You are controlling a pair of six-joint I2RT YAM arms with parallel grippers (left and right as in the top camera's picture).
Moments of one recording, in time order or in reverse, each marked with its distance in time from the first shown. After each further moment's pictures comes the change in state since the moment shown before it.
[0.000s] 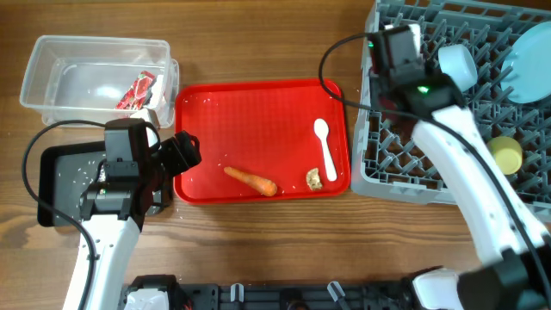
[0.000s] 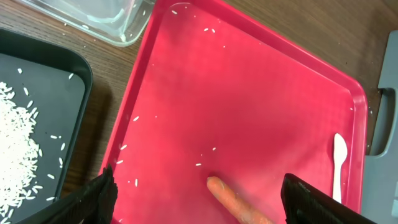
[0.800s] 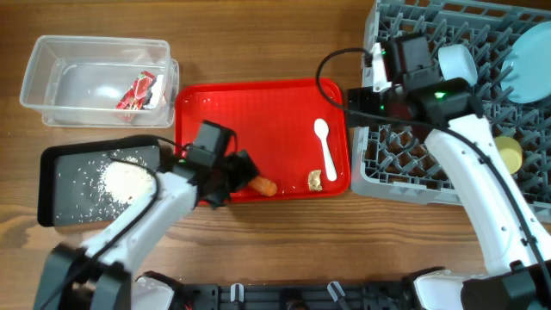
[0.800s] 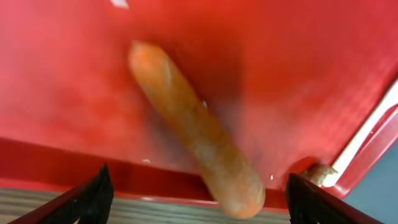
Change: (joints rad) left arm -0.408 0.366 0.000 0.033 0.064 -0.559; right arm -0.048 -0.034 0.000 -0.139 -0.511 -0.012
